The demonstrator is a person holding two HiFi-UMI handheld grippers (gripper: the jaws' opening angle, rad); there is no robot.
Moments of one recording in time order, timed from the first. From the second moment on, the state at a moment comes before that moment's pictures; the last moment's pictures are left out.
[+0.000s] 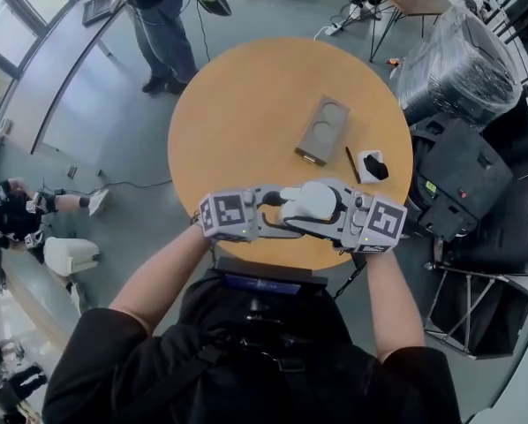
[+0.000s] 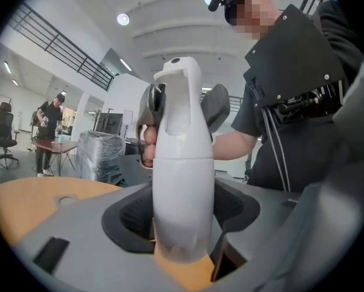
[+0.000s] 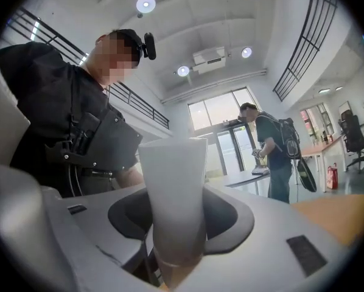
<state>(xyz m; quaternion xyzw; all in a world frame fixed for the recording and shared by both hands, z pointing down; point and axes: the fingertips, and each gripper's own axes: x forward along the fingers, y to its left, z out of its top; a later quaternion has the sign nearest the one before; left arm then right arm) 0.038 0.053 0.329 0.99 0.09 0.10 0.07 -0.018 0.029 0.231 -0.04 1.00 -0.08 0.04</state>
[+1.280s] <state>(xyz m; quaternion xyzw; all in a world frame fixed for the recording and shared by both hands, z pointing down) 0.049 -0.010 0.315 0.99 -0.08 0.05 0.05 -0.001 -0.031 0.228 -0.26 0.96 -0.05 0.04</state>
